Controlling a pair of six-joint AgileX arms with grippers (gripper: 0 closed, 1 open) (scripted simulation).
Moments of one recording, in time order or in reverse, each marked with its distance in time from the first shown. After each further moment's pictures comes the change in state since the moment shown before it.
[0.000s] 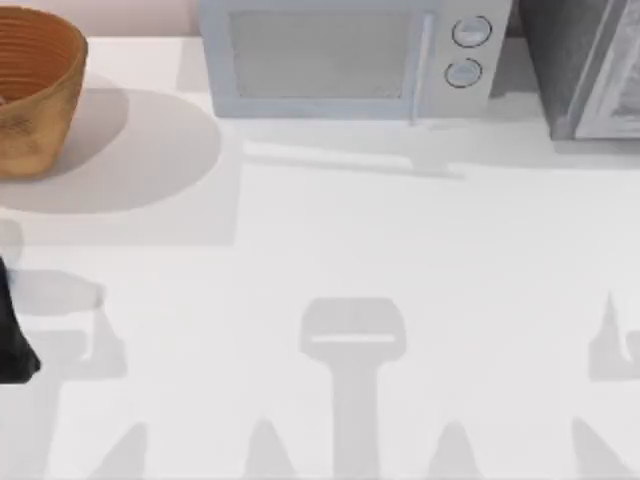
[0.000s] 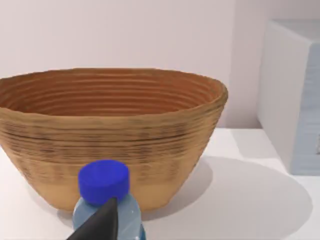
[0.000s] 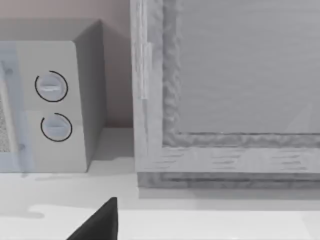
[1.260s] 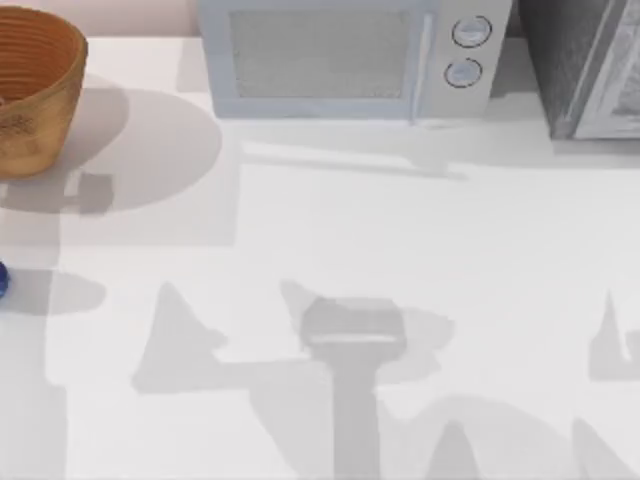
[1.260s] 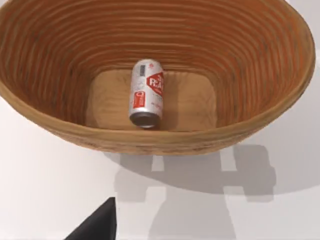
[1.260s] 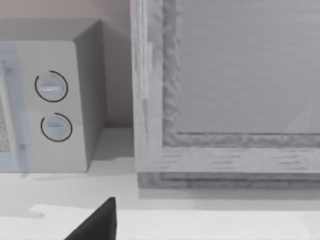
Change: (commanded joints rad) left arm 0.168 1.262 1.178 -0.625 0.113 0.098; right arm 0.000 0.000 0.000 0.000 0.000 0.000
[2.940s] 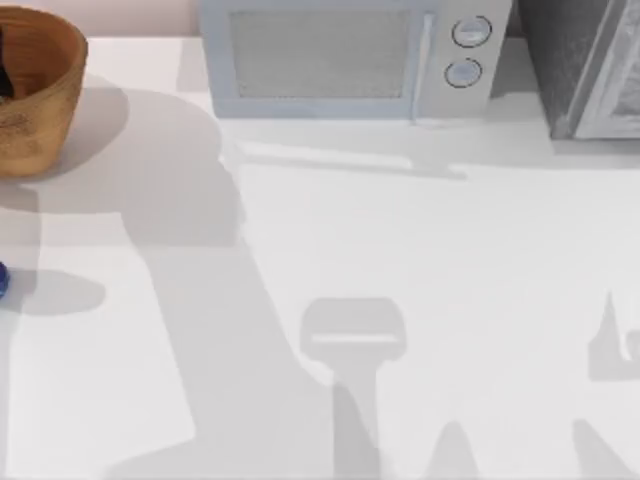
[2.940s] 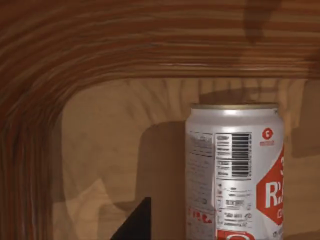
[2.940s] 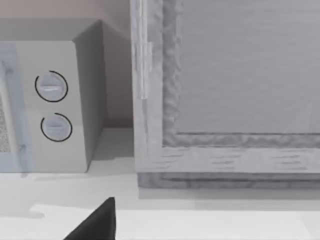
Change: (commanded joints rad) left arm 0.088 1.306 1.244 -0.574 0.195 0.118; right arm 0.000 0.000 0.000 0.000 0.000 0.000
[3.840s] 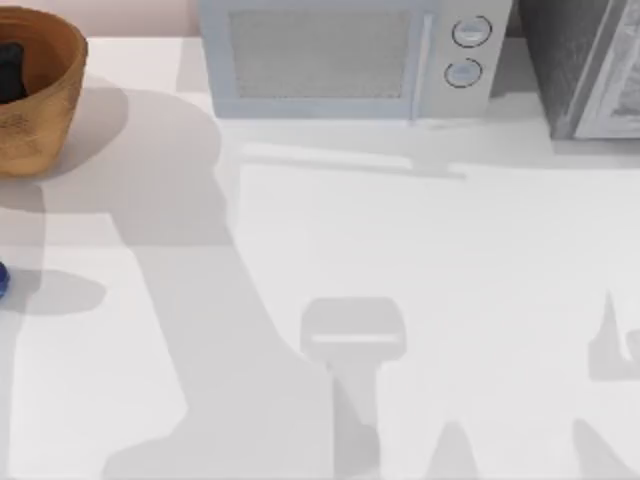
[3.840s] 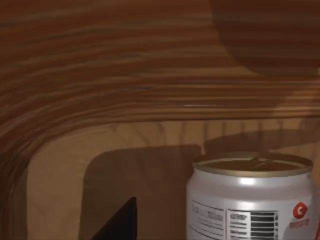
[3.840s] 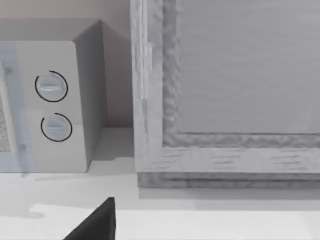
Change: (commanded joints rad) left arm -0.022 0.063 -0.062 0.132 -0.004 -0.021; right arm 0.000 0.000 0.000 0.000 0.000 0.000
